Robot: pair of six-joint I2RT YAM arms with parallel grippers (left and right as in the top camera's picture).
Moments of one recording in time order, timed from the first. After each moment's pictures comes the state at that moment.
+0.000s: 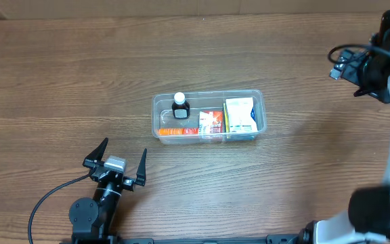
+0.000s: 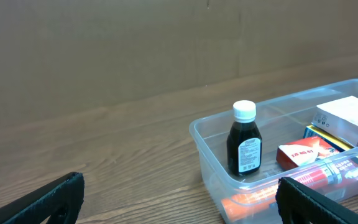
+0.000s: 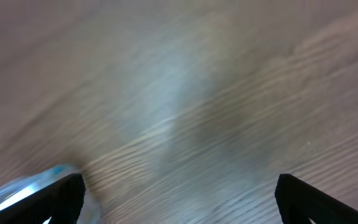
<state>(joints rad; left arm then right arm) 0.00 0.02 0.01 -0.05 0.26 0.11 -0.20 1.69 1.83 -1.32 0.05 0.28</state>
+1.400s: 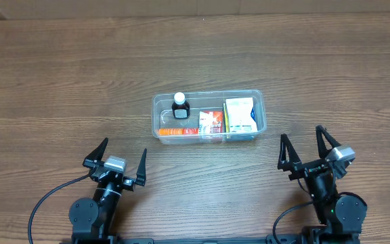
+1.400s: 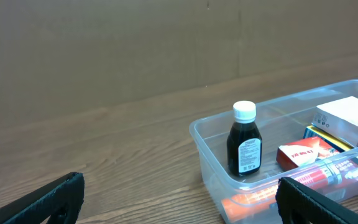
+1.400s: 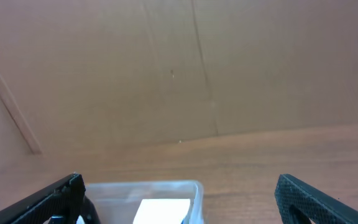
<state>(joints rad) 0.00 0.02 0.01 -0.05 0.26 0.11 0.01 0.10 0.05 0.17 -0.25 0.28</state>
